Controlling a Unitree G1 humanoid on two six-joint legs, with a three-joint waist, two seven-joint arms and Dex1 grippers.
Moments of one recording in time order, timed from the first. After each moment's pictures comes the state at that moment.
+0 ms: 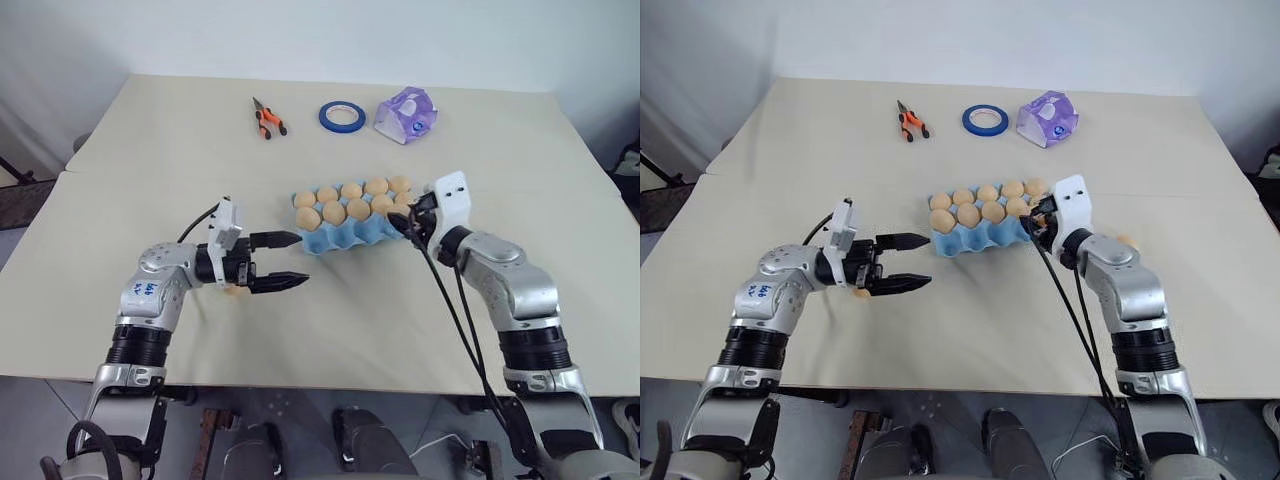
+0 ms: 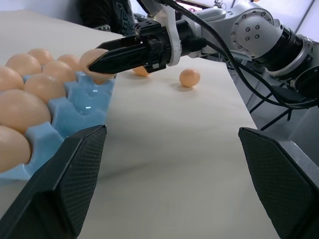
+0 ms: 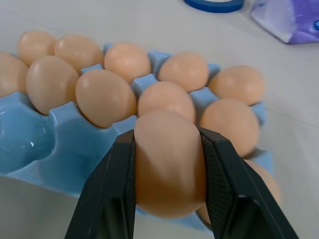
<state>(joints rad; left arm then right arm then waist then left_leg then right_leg) -0.58 0.48 0.02 0.25 -0.44 0.32 -1.27 -0.63 -0.39 0.00 0.08 0.28 0.63 0.42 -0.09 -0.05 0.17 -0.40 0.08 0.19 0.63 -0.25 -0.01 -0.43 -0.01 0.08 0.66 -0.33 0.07</state>
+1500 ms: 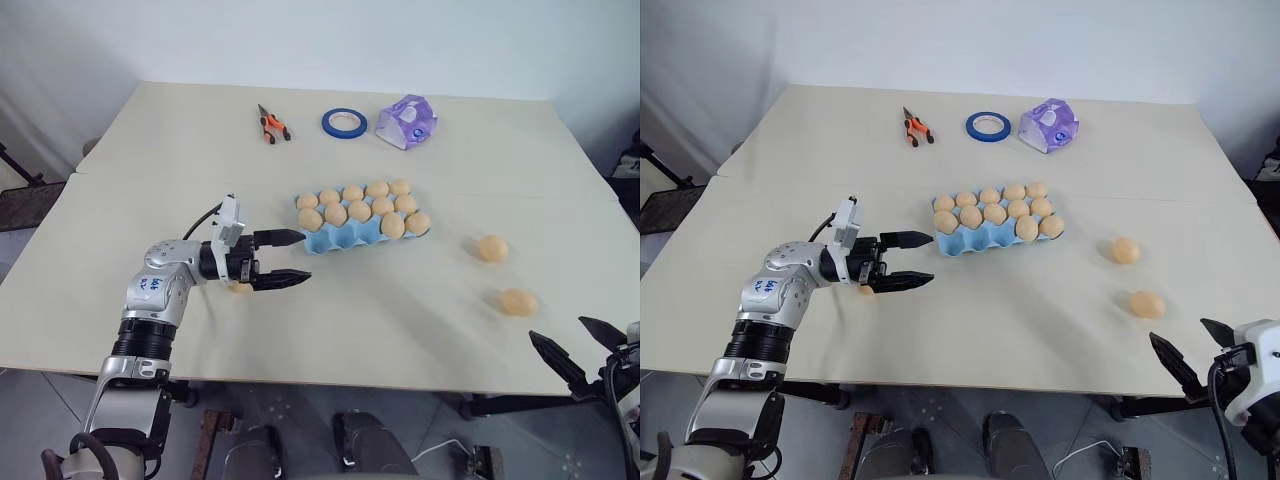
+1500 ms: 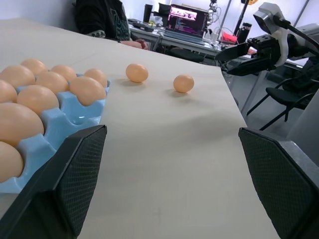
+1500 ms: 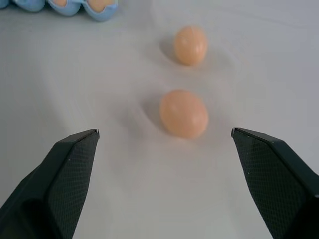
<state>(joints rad) -0.64 0.46 0.01 0.36 -0.45 0.29 -1.31 0.47 -0.53 -0.77 -0.55 0.55 0.54 0.67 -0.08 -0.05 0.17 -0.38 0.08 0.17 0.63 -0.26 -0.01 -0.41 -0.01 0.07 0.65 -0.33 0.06</state>
